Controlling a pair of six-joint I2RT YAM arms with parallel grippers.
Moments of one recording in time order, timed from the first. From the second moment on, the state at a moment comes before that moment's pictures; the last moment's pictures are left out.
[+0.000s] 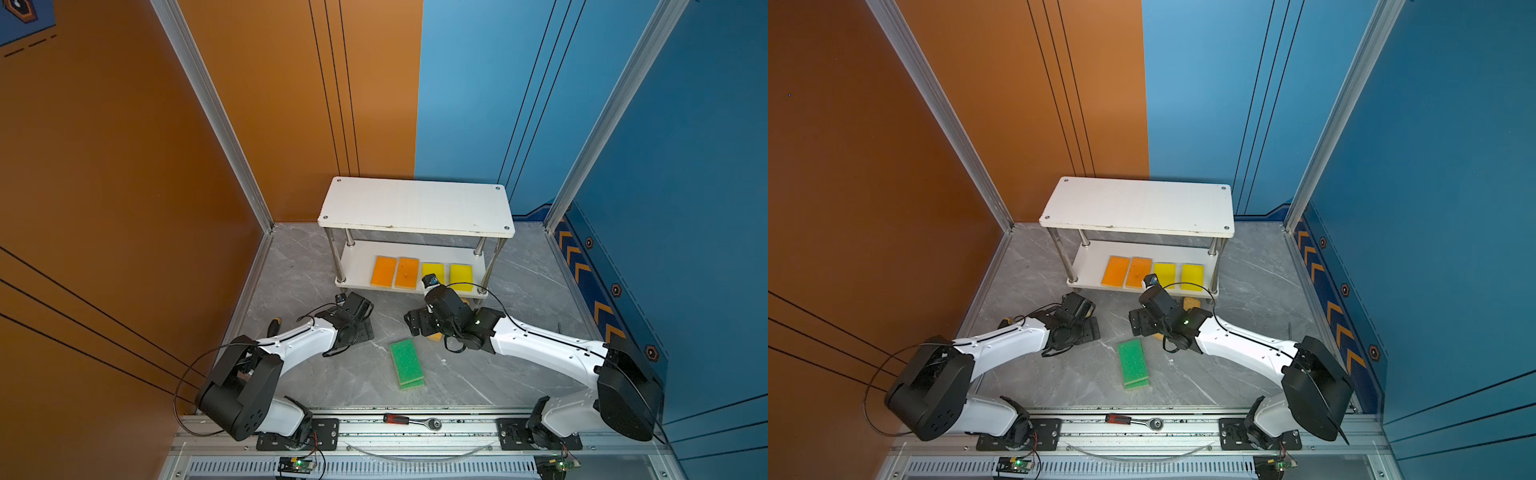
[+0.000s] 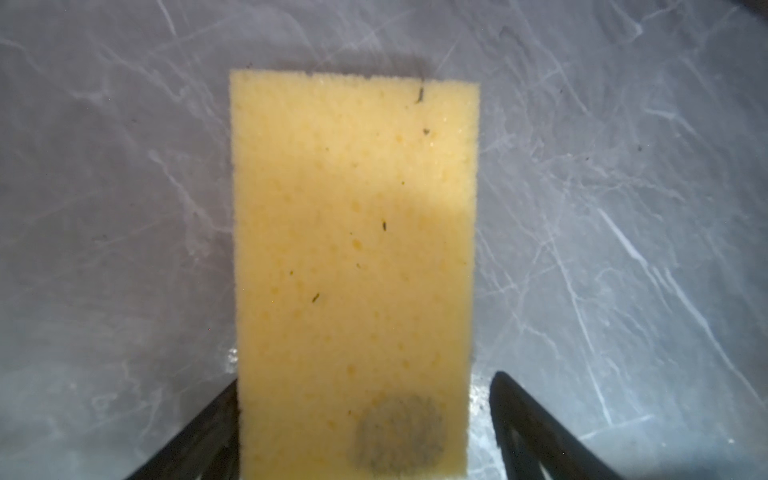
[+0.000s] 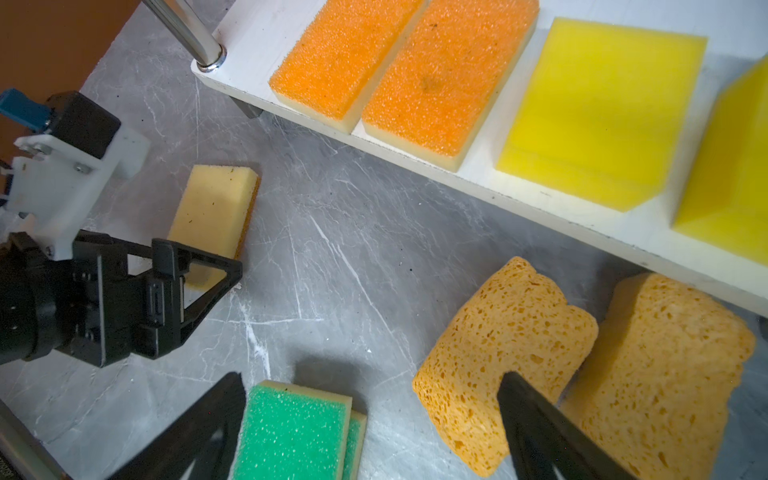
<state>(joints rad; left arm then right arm) -0.52 1.44 0.68 -0.43 -0.18 -0.78 0.88 1.43 0.94 -0.30 0.17 0.49</state>
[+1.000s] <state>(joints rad) -0.40 1.22 0.61 -0.17 0.43 -0.91 0.86 1.41 0.92 -0.29 0.17 0.49</state>
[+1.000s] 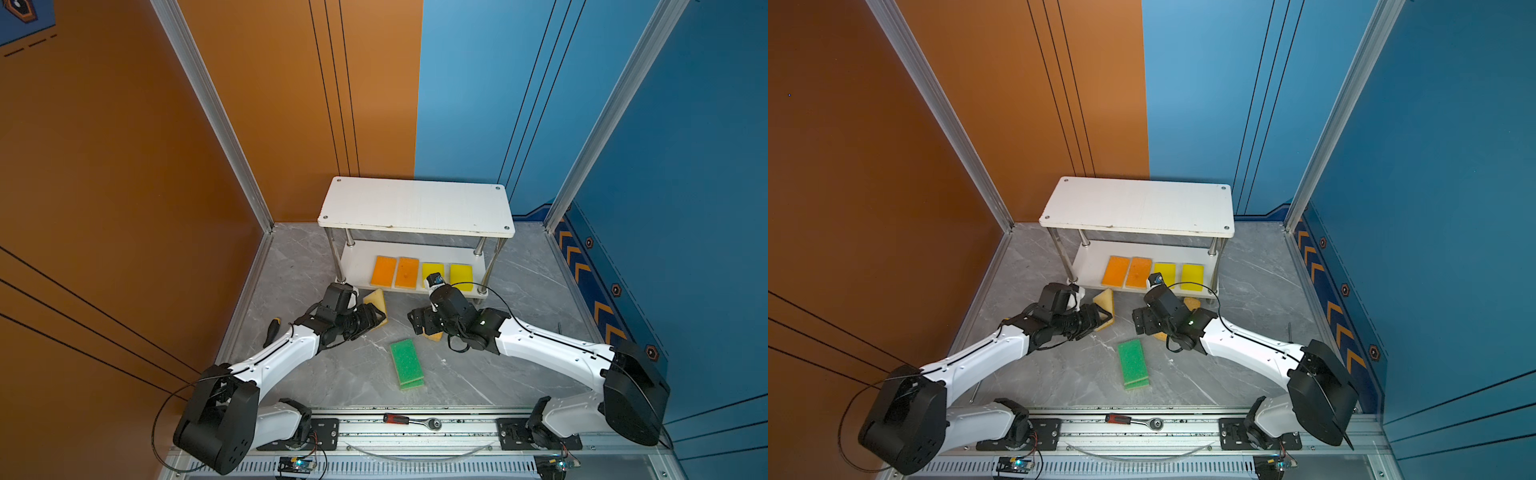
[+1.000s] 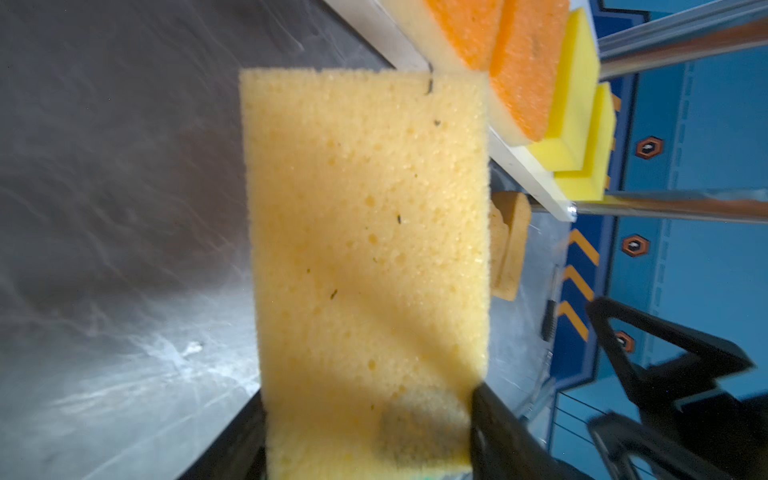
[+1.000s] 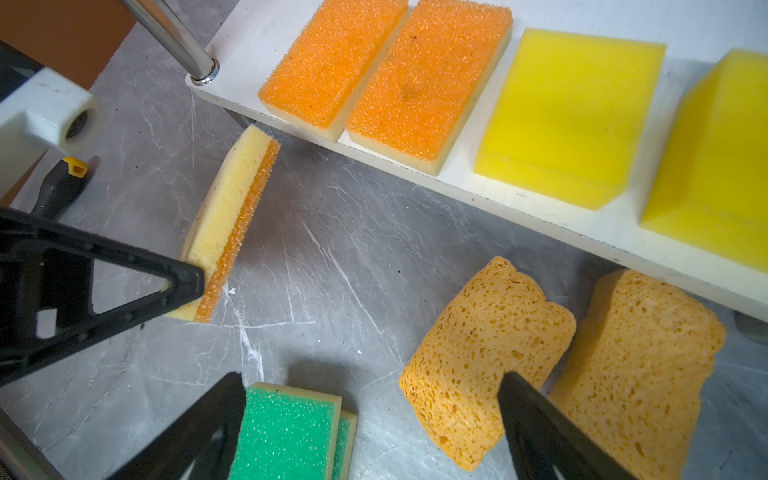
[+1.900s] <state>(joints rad) -0.24 1.24 0.18 0.84 0.81 -1.71 0.83 1.41 0.91 -0.24 0.11 0.49</state>
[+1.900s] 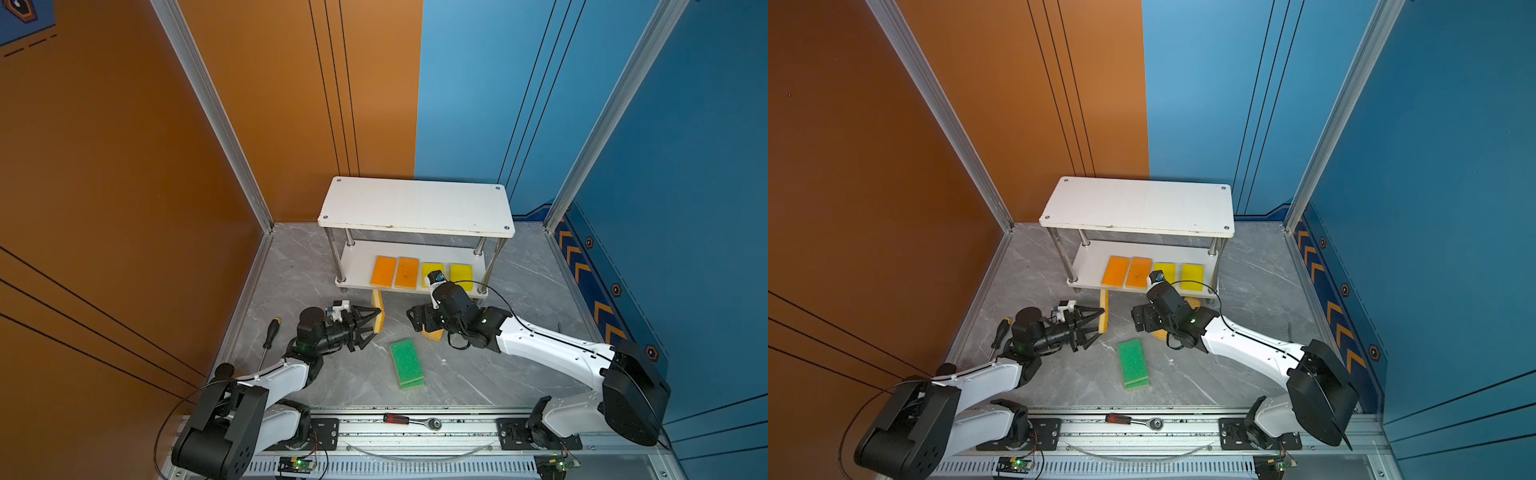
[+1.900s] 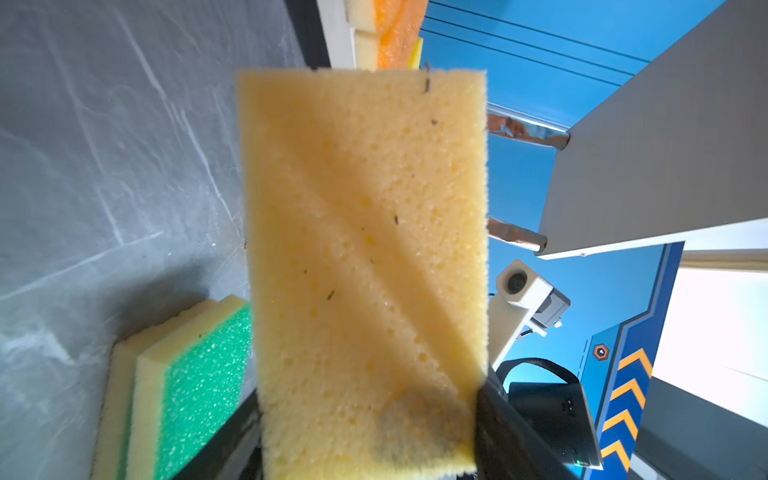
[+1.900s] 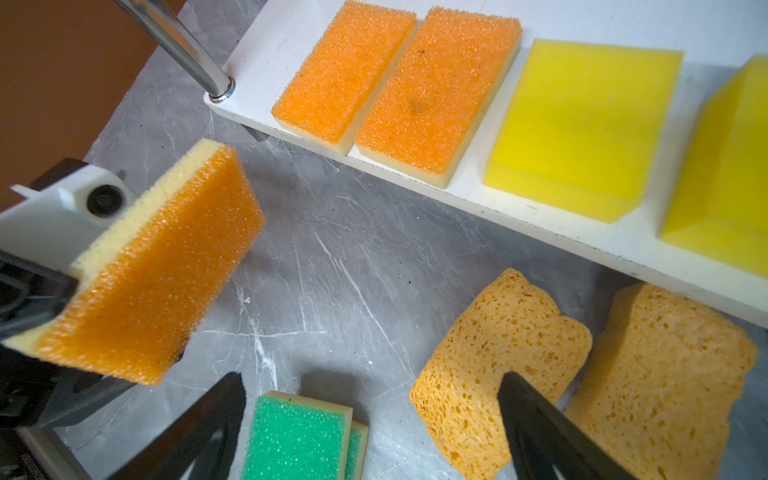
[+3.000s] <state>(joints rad) -0.22 1.44 0.08 1.29 0.79 -2.01 0.88 1.53 0.91 -0.11 -0.12 0.50</state>
